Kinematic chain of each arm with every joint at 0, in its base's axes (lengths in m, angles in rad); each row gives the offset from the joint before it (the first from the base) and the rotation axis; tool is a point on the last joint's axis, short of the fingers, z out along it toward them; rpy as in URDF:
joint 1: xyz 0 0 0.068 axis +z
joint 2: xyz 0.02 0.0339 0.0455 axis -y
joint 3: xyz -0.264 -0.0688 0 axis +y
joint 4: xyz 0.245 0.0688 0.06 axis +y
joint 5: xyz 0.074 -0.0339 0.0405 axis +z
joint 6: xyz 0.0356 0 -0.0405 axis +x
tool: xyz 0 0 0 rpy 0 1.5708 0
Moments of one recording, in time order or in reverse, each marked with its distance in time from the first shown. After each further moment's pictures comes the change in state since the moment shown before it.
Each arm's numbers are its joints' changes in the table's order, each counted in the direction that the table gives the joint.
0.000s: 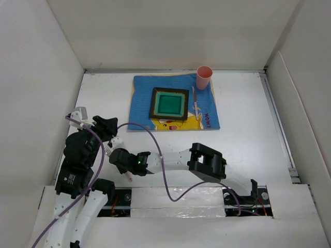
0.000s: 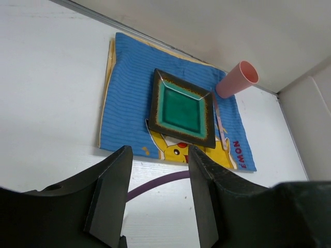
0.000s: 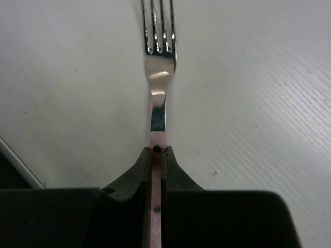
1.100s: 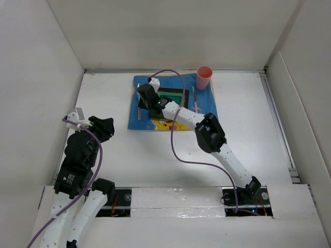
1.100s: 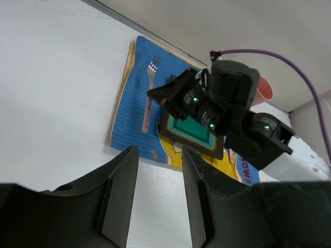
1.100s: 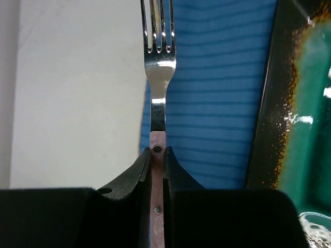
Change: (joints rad) left arm -0.063 0.002 -0.013 0.038 0.177 -0.065; right arm -0.538 -0.203 -0.509 0.117 -0.007 0.264
